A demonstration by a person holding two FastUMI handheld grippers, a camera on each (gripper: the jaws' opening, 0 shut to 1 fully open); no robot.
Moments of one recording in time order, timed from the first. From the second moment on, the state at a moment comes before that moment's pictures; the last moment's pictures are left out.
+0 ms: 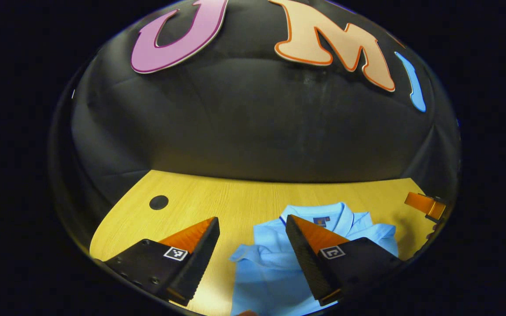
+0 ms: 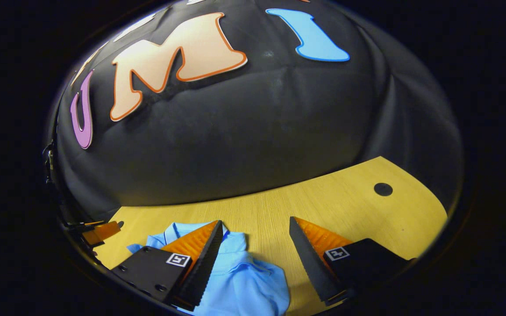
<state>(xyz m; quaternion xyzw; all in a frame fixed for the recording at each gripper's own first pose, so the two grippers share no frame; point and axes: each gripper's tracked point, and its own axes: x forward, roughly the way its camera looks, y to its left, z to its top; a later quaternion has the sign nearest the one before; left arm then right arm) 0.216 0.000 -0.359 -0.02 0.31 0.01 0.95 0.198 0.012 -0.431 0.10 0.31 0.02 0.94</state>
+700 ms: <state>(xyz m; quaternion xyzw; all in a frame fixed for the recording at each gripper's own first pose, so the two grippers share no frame) 0.070 -0.001 -0.152 0.02 0.14 -0.02 0.99 0.058 0.026 -0.213 0.03 0.14 0.05 0.99</state>
